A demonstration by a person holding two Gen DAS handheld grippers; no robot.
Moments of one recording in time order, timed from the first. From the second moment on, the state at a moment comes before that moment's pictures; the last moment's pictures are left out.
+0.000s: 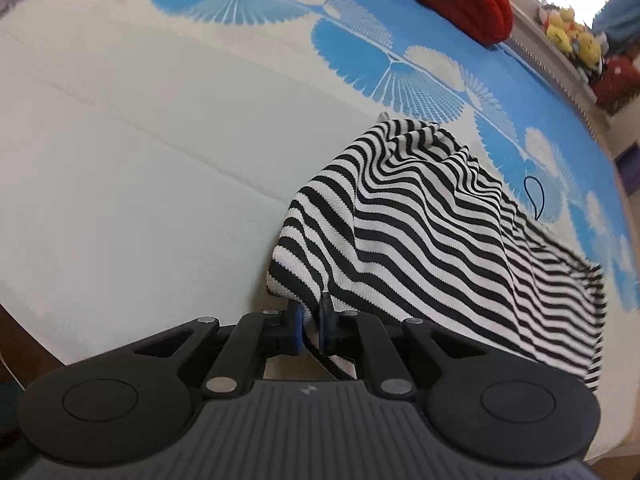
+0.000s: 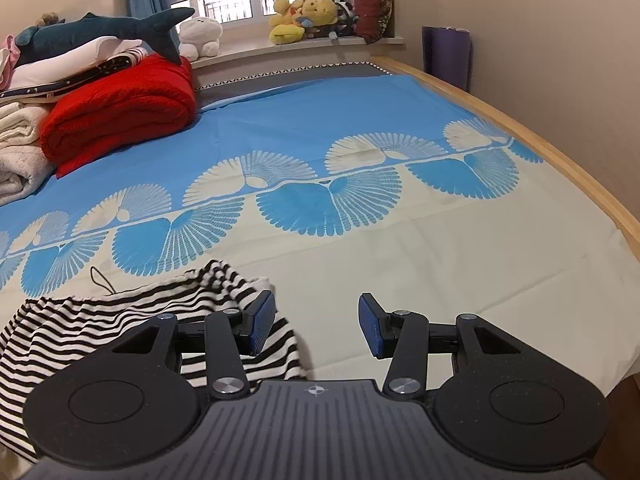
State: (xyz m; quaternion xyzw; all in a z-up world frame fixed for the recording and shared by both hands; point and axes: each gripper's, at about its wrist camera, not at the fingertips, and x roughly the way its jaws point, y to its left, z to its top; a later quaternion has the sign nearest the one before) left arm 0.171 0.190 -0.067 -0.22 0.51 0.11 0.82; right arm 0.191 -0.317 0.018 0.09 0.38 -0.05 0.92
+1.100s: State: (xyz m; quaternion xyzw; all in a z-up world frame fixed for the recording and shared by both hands) left arm 0.238 -0.160 0.010 -0.08 0.43 -0.33 0.84; right arm 0.196 -0.351 0.006 0.08 0.40 -0.07 0.91
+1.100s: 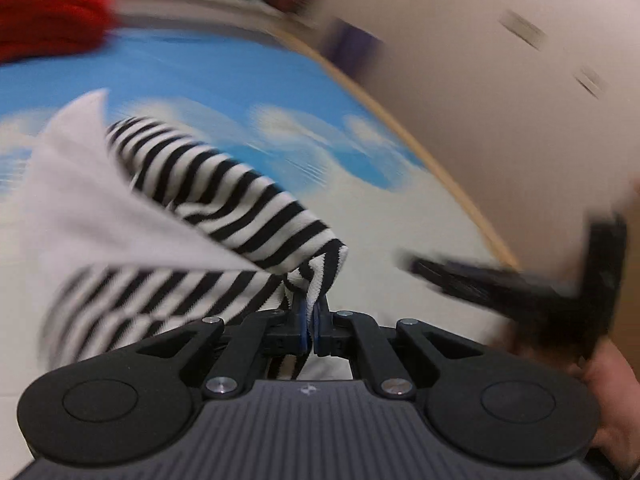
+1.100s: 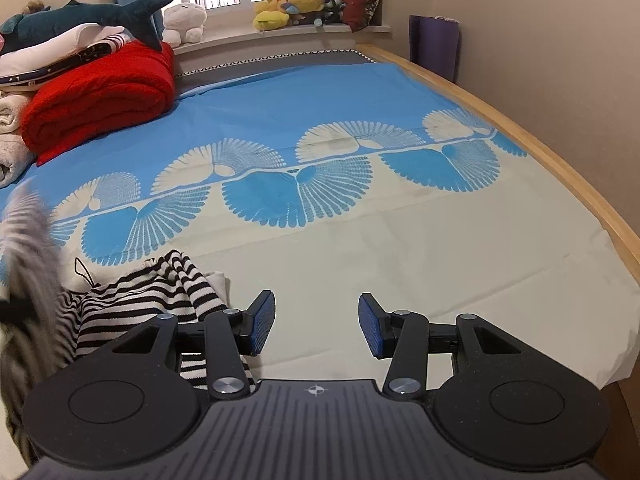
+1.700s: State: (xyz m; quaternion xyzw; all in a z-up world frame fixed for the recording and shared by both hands) left arm 0.262 -0.052 -0.006 -0.12 0.50 -0.20 0.83; right arm 0.225 -0.312 -0.075 0.17 0.56 0.05 0.81
